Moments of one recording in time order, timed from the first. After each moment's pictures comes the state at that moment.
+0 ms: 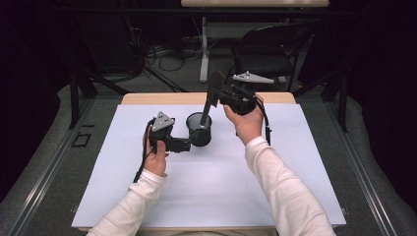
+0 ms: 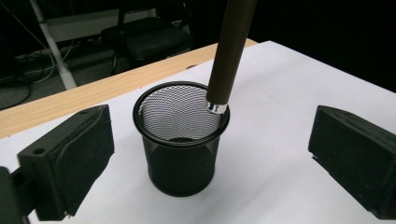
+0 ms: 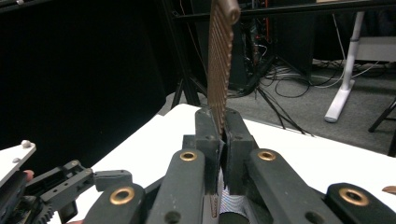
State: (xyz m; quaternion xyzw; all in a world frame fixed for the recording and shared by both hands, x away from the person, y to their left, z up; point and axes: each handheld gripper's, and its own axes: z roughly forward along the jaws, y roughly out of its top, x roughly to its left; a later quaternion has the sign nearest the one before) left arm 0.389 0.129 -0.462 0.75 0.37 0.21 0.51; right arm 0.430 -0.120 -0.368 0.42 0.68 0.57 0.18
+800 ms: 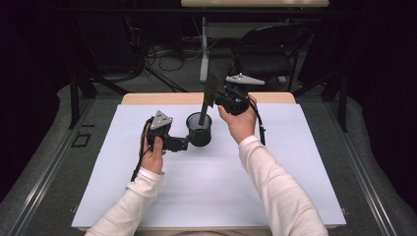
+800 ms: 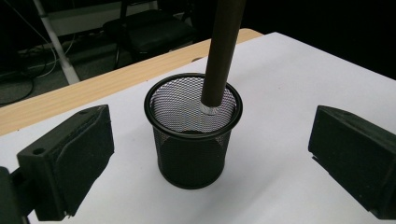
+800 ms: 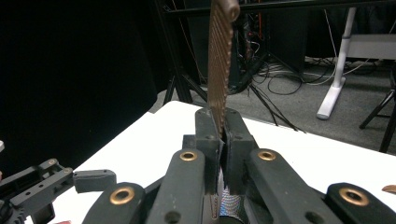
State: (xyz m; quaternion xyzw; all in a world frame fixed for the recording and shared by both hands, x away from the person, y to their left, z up) left arm 0.395 0.136 -0.464 0.76 0.37 0.21 0.49; right arm 0.444 -0.106 -0.384 0.43 0.68 0.56 0.19
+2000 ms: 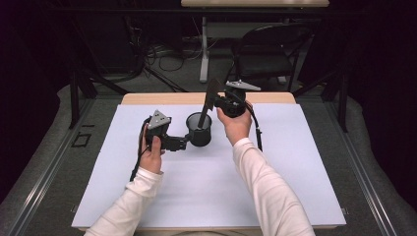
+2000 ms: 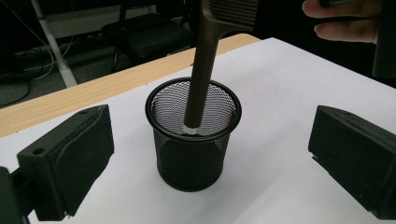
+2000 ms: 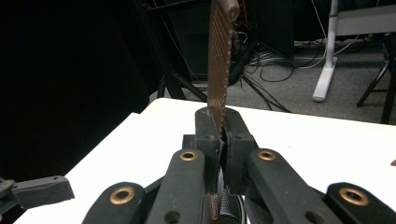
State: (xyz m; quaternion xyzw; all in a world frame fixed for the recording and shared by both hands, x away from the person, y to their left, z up) left arm 0.395 0.140 -0.462 0.76 0.37 0.20 0.50; right arm 0.466 -0.105 -0.421 0.48 0.65 0.56 0.18
